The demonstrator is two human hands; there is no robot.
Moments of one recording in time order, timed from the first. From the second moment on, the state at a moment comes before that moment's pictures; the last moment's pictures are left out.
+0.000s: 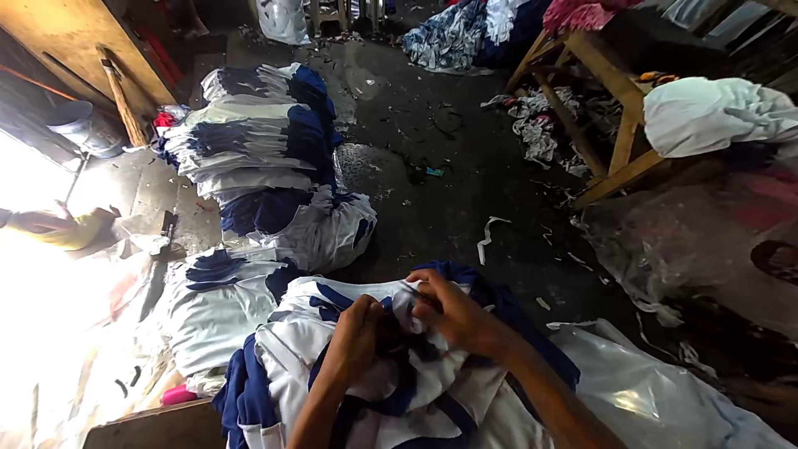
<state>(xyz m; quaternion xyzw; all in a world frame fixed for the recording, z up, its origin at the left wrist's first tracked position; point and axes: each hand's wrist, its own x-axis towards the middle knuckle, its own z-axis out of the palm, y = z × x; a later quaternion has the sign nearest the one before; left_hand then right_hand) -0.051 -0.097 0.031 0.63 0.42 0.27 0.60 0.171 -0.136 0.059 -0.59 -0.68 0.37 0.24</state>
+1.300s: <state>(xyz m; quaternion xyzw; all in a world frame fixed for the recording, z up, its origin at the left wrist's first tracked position) -0.054 -0.110 0.036 0.63 0.41 0.31 0.58 0.163 -0.119 0.062 -0.66 -0.65 0.37 0.08</state>
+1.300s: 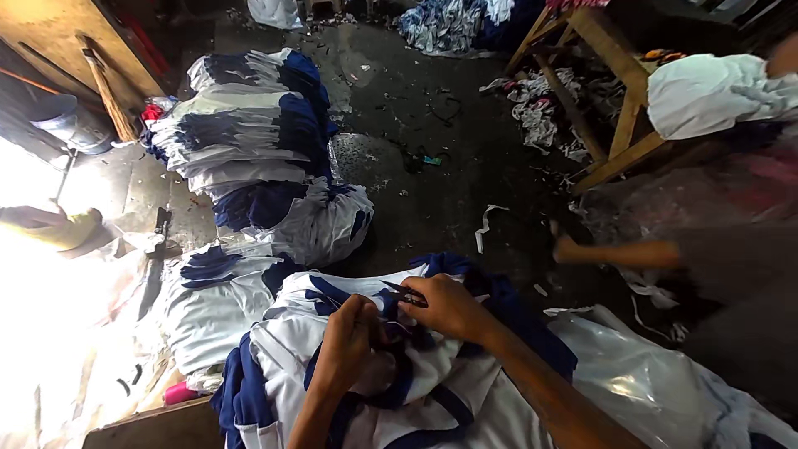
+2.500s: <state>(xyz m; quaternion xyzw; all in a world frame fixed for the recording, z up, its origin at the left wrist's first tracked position) -0.032 -0.082 0.037 0.53 0.37 0.26 0.72 0.141 -0.168 0.019 -0.59 -0.71 0.01 0.39</state>
